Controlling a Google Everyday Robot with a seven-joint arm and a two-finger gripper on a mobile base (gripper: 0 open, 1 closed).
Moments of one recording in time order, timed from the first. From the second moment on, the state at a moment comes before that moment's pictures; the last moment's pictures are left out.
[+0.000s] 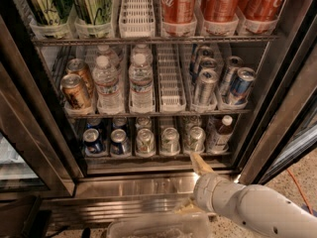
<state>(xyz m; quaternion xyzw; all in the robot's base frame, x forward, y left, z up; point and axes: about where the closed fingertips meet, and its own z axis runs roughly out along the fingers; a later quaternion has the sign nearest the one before) 0.452 -0.088 0.636 -0.57 0.69 0.01 0.45</state>
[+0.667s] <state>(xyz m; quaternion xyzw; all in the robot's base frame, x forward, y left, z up) 0.491 -0.078 0.620 -0.51 0.68 0.04 0.53</state>
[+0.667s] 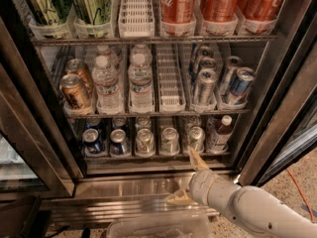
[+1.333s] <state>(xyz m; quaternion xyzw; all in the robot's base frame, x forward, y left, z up) 0.497 -0.075 0.616 -0.49 0.67 0.03 0.56</state>
